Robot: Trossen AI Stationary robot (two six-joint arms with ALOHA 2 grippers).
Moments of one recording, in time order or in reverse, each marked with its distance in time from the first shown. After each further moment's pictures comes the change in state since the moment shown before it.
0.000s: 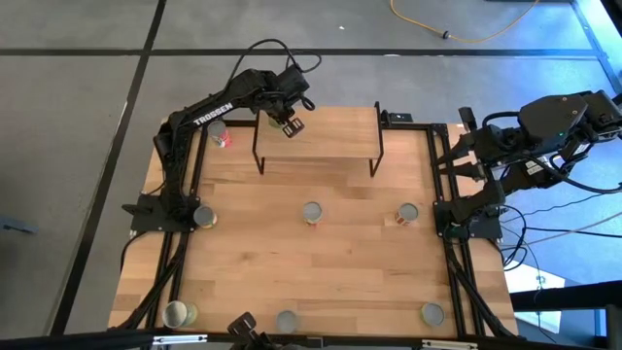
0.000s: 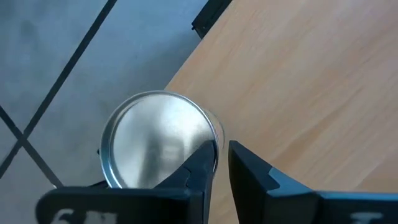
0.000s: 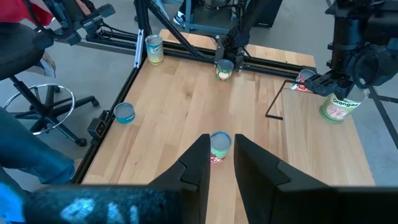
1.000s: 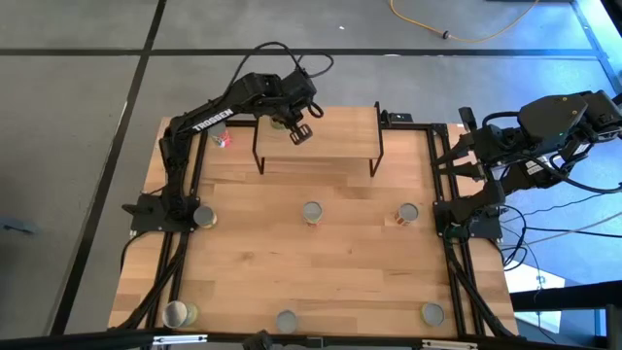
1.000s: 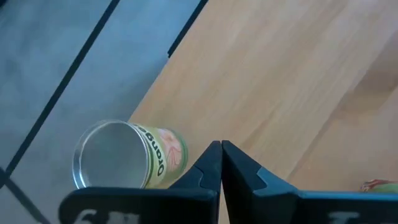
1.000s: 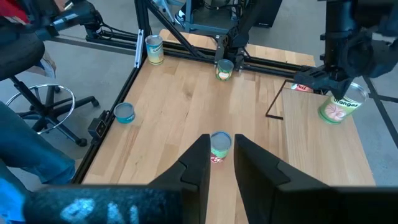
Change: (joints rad) left arm -0.100 0.030 0.145 -0.045 0.026 -0.004; right arm 0.000 0.000 0.000 0.000 0.000 0.002
